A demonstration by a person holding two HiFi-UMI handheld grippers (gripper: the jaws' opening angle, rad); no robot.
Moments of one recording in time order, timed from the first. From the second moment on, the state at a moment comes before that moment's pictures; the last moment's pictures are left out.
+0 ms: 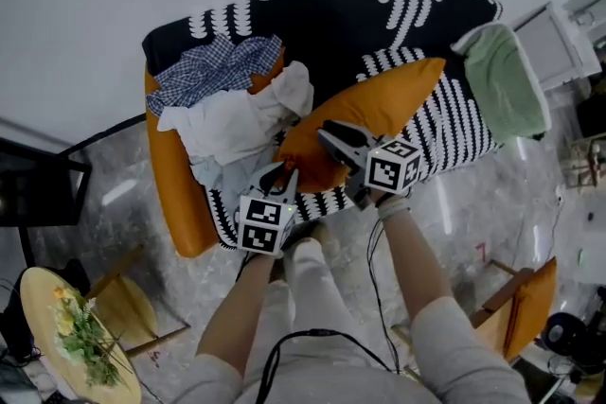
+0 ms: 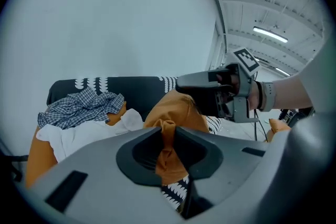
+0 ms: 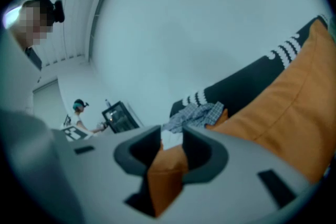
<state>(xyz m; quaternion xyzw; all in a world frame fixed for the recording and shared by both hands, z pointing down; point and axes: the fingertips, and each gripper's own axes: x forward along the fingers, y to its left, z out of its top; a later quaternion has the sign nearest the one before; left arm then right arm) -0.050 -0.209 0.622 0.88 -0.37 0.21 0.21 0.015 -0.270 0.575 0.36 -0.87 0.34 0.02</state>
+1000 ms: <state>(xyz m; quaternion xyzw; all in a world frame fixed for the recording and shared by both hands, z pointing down) -0.083 -0.224 0.634 0.81 -0.50 0.18 0.26 0.287 -0.308 0.564 0.53 -0.79 0.26 0.15</state>
